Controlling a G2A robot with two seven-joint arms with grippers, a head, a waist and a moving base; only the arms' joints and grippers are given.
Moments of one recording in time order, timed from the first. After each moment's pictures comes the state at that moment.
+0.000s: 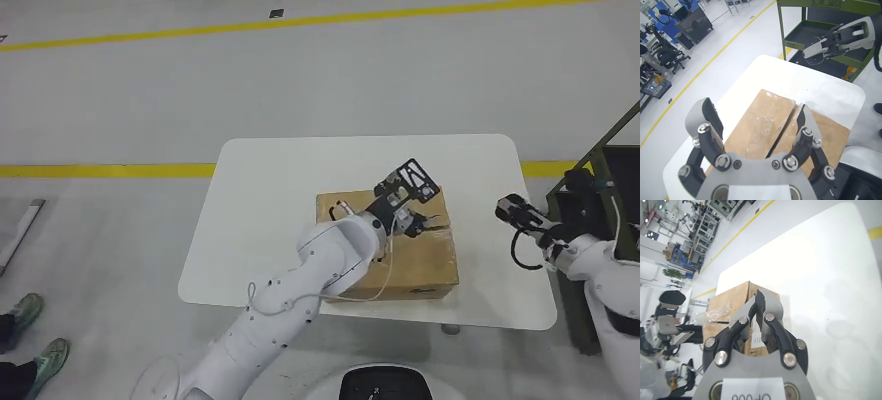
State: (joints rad) left arm 0.66 -1.37 -0.69 -1.57 1.27 -0.18 -0.55; right arm -1.41 -1.20 1.79 -1.82 -0.29 0.08 0.75
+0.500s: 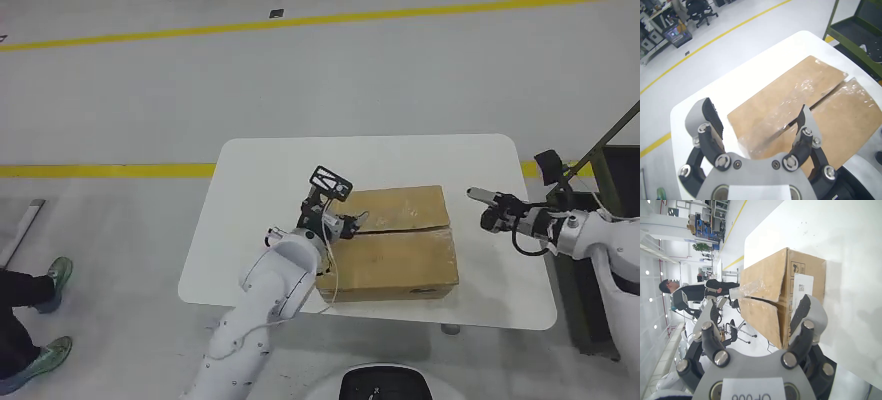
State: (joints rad) left arm 0.99 -1.28 -1.04 -1.84 1.38 -0.05 -0.77; right arm -1.19 -1.17 1.73 -1.69 -0.09 0.21 1.10
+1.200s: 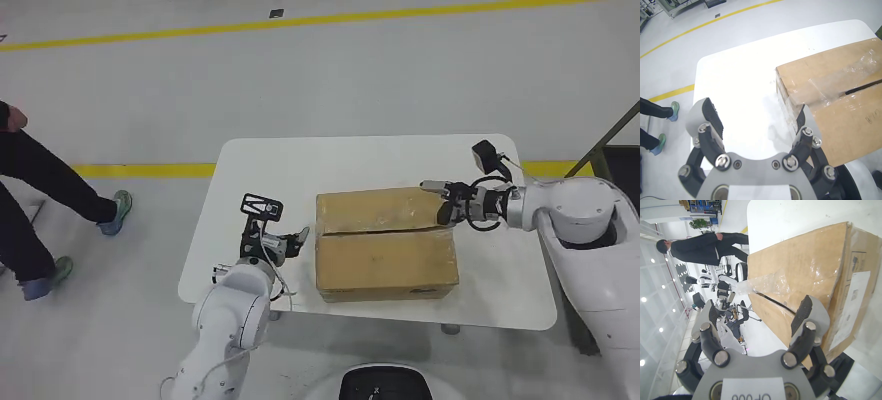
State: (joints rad) left arm 1.23 -1.25 -1.27 -2.00 1.44 0.02 -0.84; right arm -0.95 -1.18 1.49 -1.47 -0.01 0.31 1.15
